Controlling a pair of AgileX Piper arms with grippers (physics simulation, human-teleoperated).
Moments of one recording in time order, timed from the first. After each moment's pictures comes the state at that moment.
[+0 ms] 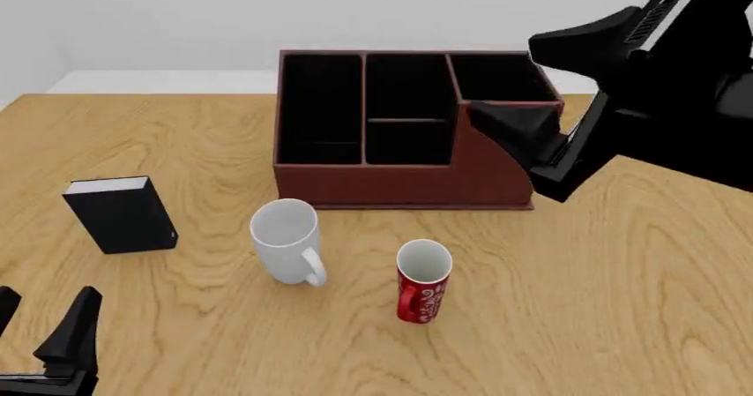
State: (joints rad) left arm 0.00 0.00 0.00 0.00 0.00; right arm 0.66 0.96 -1.09 0.44 -0.41
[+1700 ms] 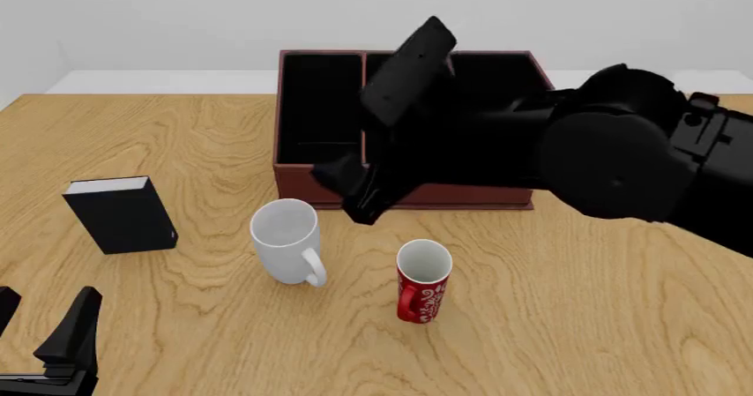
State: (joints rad) left arm 0.00 0.00 0.00 0.00 0.00; right arm 0.87 1.37 -1.28 0.47 -0.27
